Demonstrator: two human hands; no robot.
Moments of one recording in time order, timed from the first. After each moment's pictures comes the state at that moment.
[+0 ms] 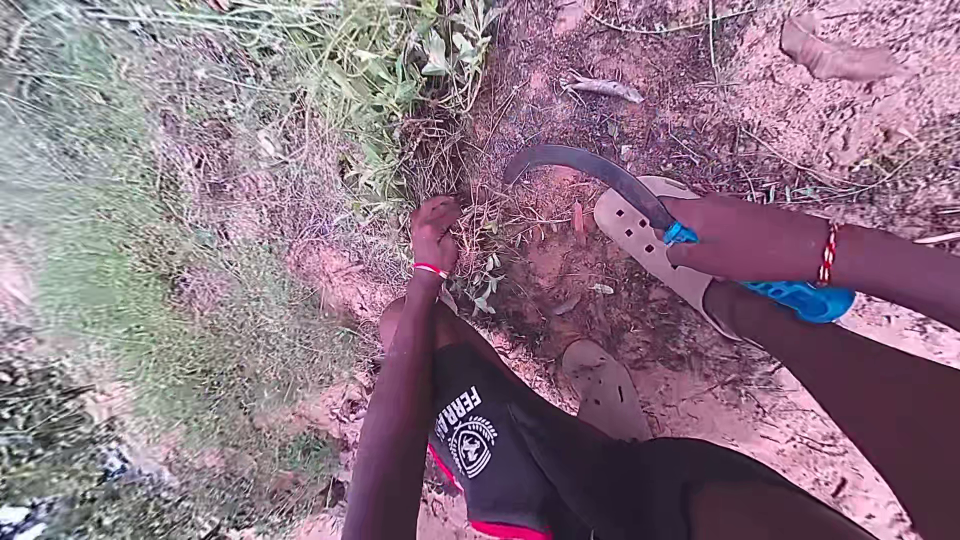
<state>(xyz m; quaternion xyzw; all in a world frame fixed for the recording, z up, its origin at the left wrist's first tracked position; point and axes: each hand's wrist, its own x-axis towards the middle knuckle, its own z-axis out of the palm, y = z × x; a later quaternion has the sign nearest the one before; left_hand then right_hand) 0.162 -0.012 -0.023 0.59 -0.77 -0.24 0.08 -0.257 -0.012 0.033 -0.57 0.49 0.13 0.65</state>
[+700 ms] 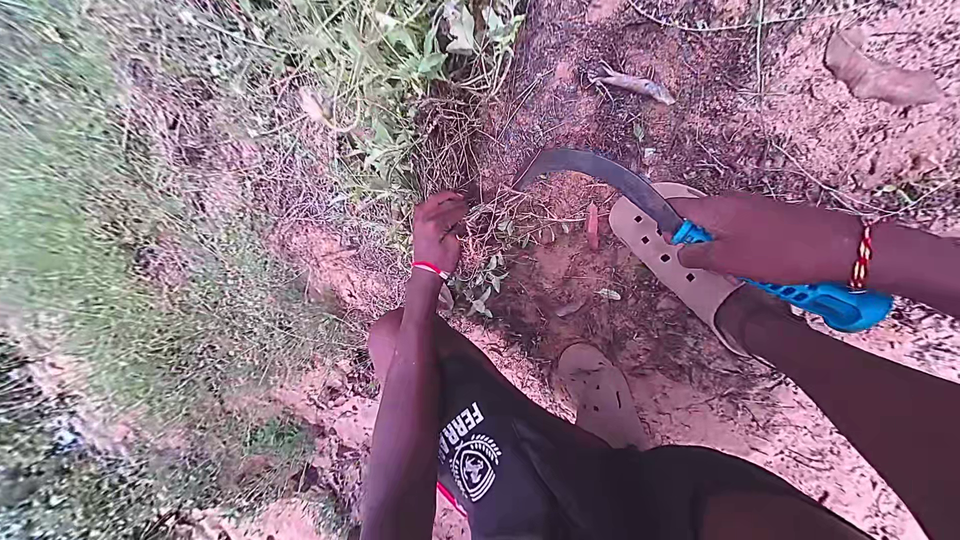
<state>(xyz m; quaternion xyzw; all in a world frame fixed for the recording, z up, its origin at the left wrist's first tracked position) 0.163 -0.005 -0.016 0.60 -0.76 -0.25 0.09 -0.244 -0.035 0.038 -0.55 0.47 0.17 0.66</state>
